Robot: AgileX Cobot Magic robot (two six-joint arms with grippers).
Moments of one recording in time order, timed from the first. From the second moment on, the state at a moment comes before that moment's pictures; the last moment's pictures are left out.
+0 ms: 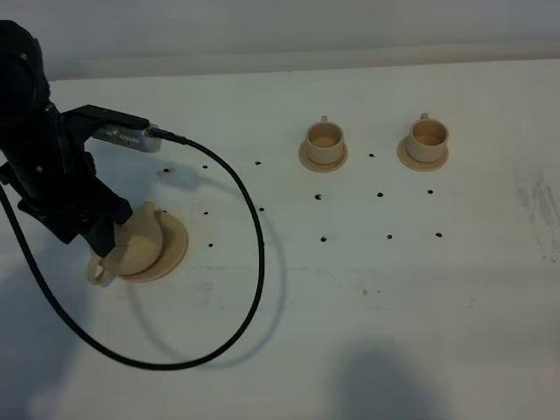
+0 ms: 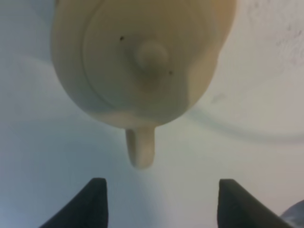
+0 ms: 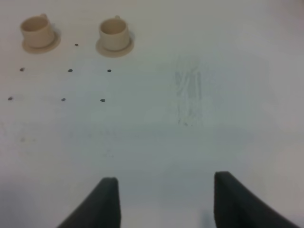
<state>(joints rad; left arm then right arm) -0.17 1.85 -1.35 -0.03 1.19 0.31 0.06 0.00 -0.52 0.03 1.11 -0.03</state>
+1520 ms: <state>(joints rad) -0.28 2.00 -1.38 0.17 1.19 0.20 0.06 0.00 -0.52 0.03 1.11 -0.03</state>
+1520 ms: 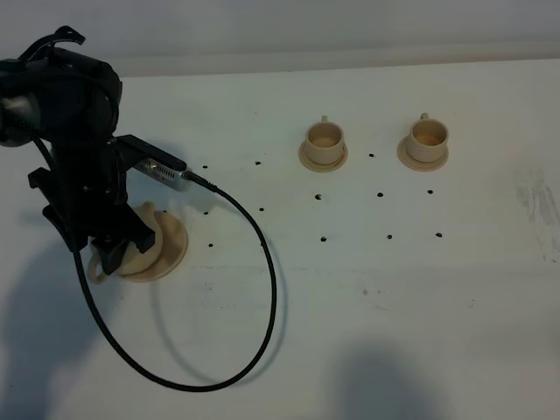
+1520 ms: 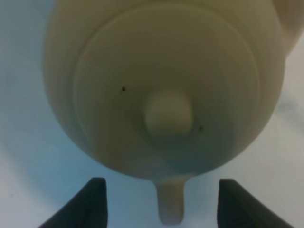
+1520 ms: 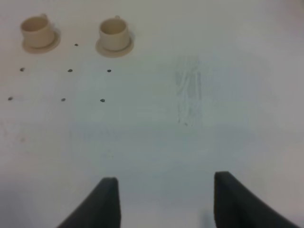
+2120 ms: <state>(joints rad) -0.28 2.00 -1.38 0.20 1.19 0.19 0.06 0.00 -0.52 0.03 1.11 -0.03</state>
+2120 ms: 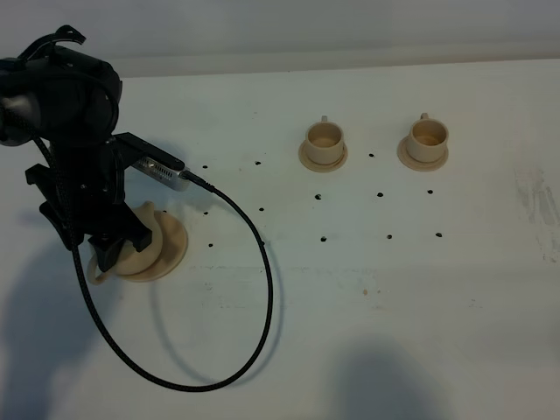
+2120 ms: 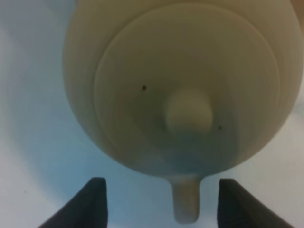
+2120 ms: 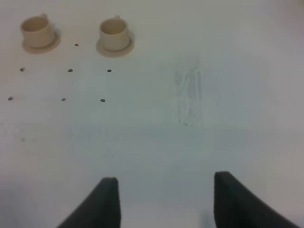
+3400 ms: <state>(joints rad) -0.28 2.00 -1.38 0.20 1.19 0.19 0.06 0.00 -0.52 0.03 1.11 -0.03</state>
